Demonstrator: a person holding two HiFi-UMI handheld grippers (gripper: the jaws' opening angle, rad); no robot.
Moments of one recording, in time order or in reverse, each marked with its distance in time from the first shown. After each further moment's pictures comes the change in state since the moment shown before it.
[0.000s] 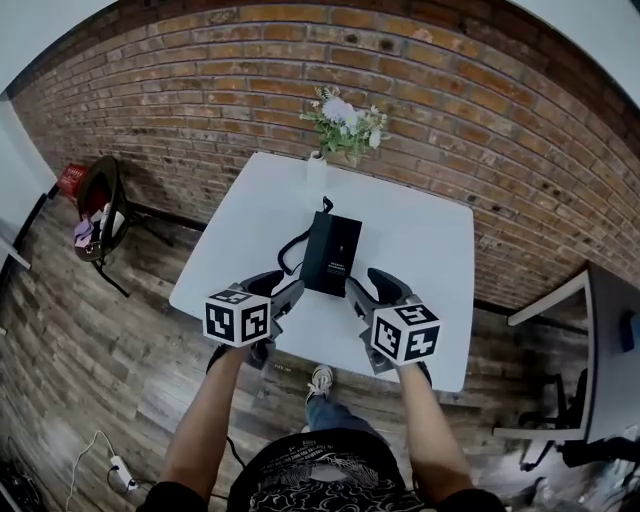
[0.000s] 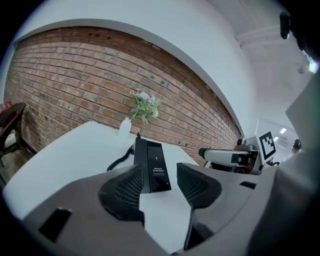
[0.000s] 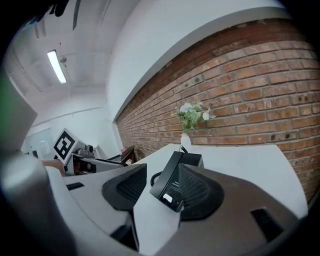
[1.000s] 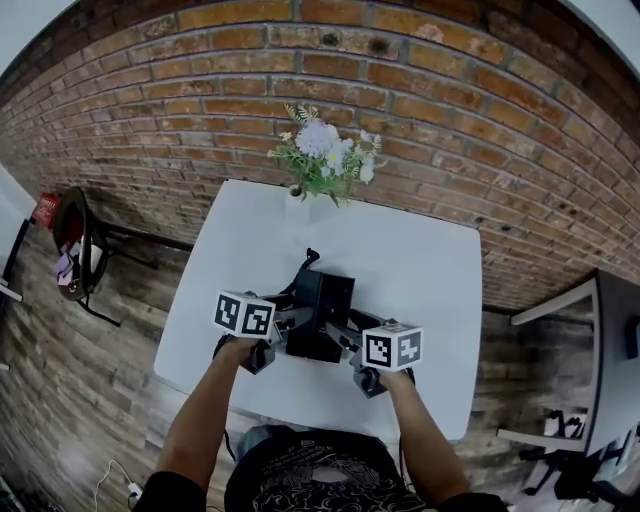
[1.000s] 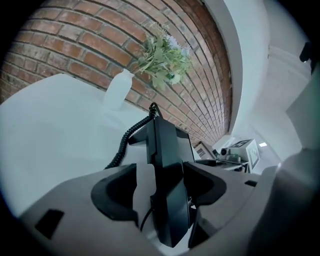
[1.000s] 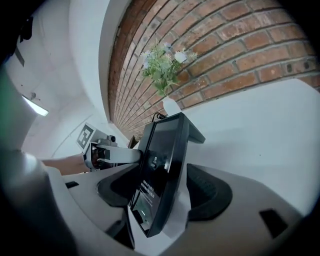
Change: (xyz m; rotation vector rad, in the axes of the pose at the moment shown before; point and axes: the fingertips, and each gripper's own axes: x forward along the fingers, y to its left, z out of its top) left arm 0.165 0.080 -0.004 -0.164 0.354 -0.254; right arm 0.135 -0.084 -0.065 0.354 0.277 0.122
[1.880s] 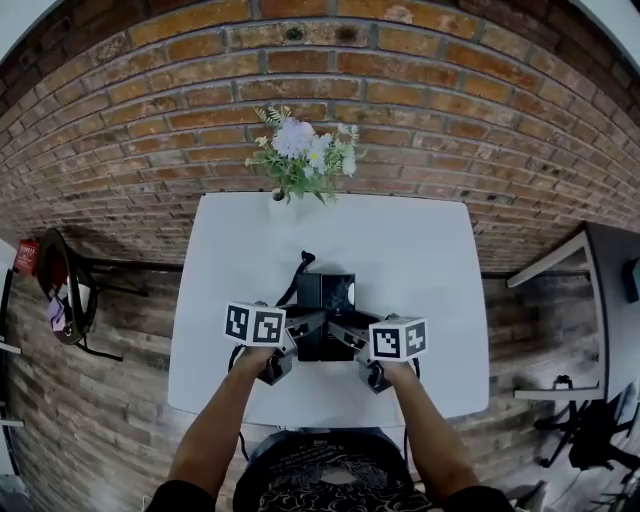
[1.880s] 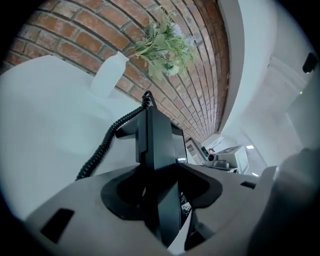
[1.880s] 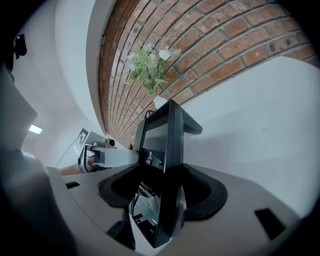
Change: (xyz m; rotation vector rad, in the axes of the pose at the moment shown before) left arm 0.015 -0.011 -0.003 -0.033 0.082 -0.131; right arm 0.020 -0.003 -0.009 0.155 -0.055 -0.001
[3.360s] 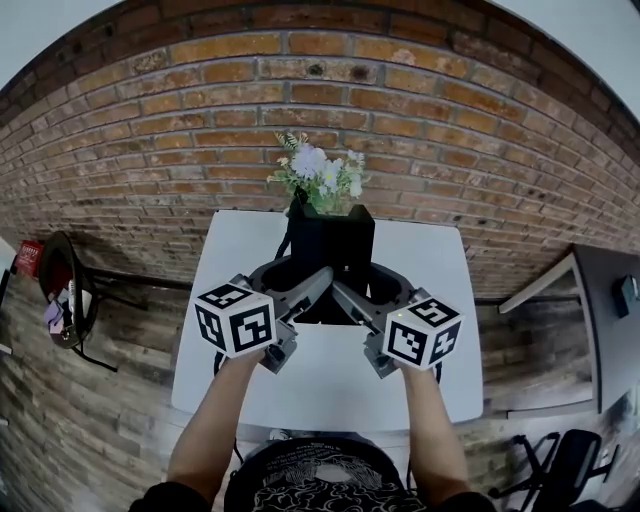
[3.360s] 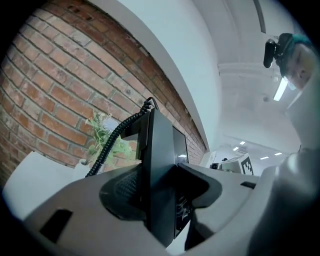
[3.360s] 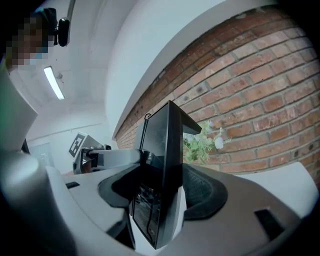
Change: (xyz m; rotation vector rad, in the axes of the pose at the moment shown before) left arm -0.123 -0.151 0.136 0.374 -0.479 -0.062; right arm -0.087 0.157 0.148 -0.447 -0.382 -0.003
